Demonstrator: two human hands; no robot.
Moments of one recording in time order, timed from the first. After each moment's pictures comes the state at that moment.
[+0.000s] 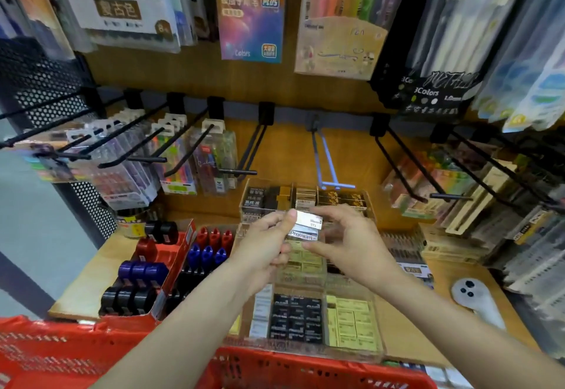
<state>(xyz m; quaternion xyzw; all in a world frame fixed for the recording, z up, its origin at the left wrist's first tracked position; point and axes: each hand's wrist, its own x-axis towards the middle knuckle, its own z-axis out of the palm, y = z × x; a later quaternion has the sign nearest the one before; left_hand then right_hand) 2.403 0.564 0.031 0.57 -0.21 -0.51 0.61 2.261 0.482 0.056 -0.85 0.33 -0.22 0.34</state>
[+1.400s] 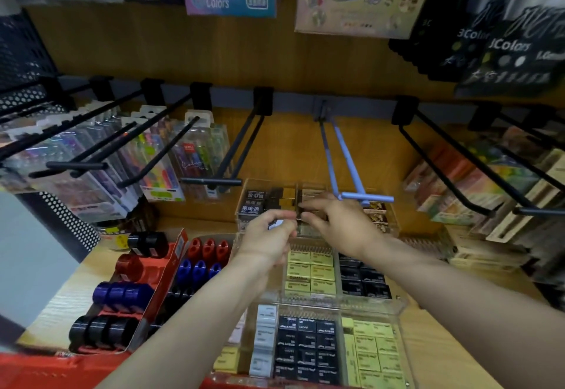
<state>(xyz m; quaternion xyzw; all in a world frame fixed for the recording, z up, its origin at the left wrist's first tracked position) 2.432 0.511 -0.003 0.66 -0.18 -0.42 0.60 2.328 0.391 0.004 -0.93 0.31 -0.09 0.15</state>
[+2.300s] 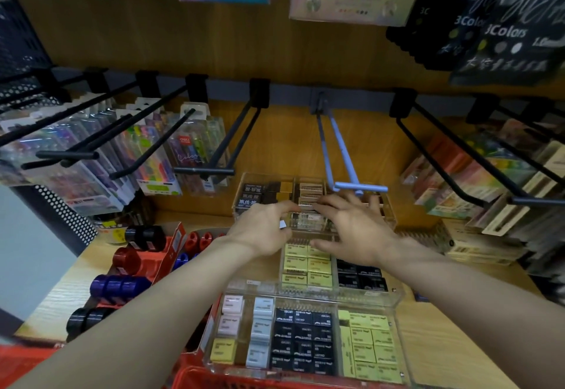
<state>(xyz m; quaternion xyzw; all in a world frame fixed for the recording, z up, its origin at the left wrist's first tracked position) 2.467 0.499 -0.005 0.79 -0.55 -0.19 0.18 2.300 0.388 -0.004 -0.96 0.28 0.01 0.00</state>
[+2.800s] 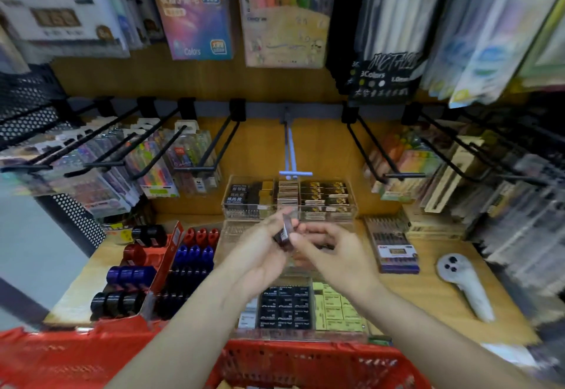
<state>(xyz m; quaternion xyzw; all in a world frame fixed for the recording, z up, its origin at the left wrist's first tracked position) 2.370 0.559 0.039 0.41 -0.06 -0.60 0.68 2.236 0.504 0.026 -0.68 0.40 -0.28 0.55</state>
